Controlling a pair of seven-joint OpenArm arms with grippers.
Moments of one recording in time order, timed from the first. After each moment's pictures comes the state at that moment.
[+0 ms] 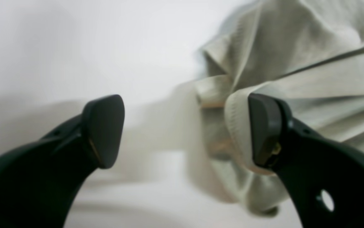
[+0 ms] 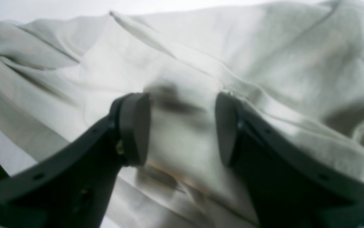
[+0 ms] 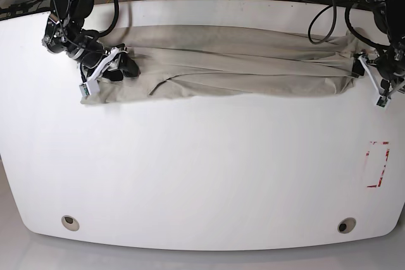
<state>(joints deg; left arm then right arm) 5.4 -25.5 -31.9 90.6 -14.8 -43.2 62.8 -8.7 11.2 25.8 82.4 39.9 41.6 -57.9</state>
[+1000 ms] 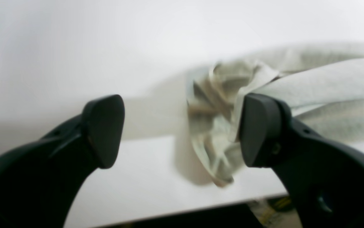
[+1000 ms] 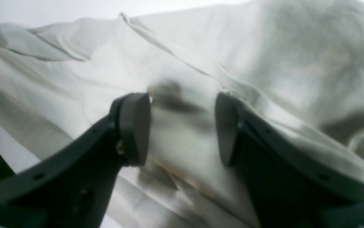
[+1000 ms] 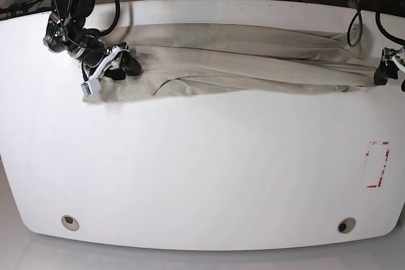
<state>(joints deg) 9.5 -30.2 -48.1 97.7 -51.9 -42.8 81.1 -8.9 11.0 25.7 82.4 40.8 42.0 -58.3</state>
